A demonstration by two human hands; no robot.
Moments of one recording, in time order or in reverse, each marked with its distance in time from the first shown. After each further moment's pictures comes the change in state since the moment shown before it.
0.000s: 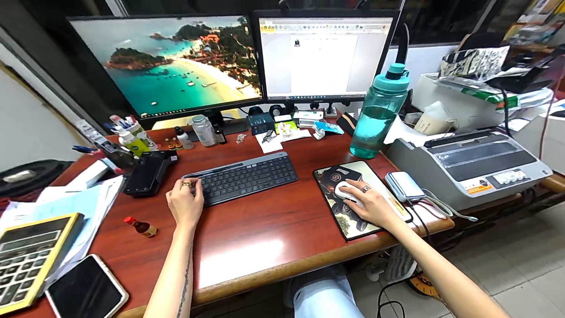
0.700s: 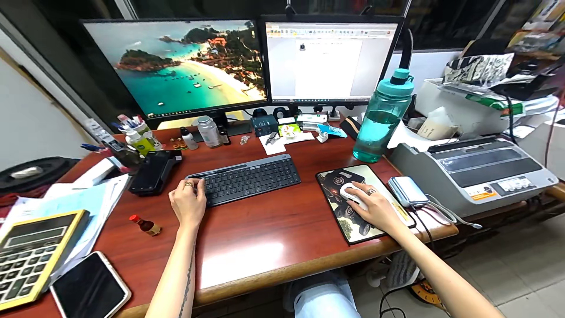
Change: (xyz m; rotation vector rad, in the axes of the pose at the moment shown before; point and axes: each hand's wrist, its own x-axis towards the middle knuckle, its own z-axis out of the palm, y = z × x) left_hand 0.001 0.002 -0.002 0.013 0.009 -0.035; right_hand -0.001 0.003 0.004 -0.034 0.030 0.056
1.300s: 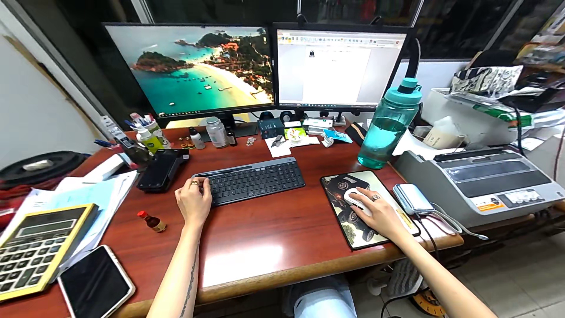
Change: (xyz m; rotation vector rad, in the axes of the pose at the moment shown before) left_hand -0.002 -0.003 0.003 0.011 0.044 0.008; right_hand 0.000 -0.002 -0.001 0.016 -0.016 0.026
